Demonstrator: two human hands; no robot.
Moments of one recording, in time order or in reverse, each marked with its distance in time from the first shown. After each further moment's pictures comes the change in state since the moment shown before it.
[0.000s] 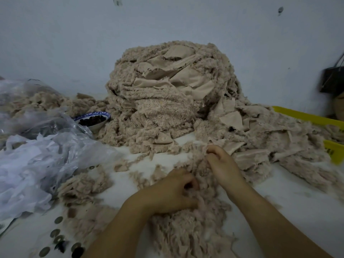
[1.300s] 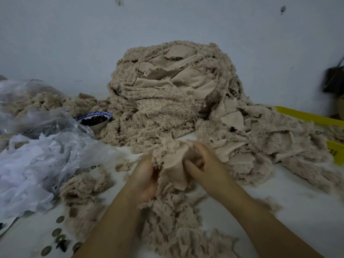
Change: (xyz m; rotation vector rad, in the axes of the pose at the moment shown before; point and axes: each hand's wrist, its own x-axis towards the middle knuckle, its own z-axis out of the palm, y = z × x) left_hand -0.009 -0.002 -0.019 -1.768 0.388 0.077; right_hand -0.017 -0.014 0.017 -0.262 -0.188 -0.377
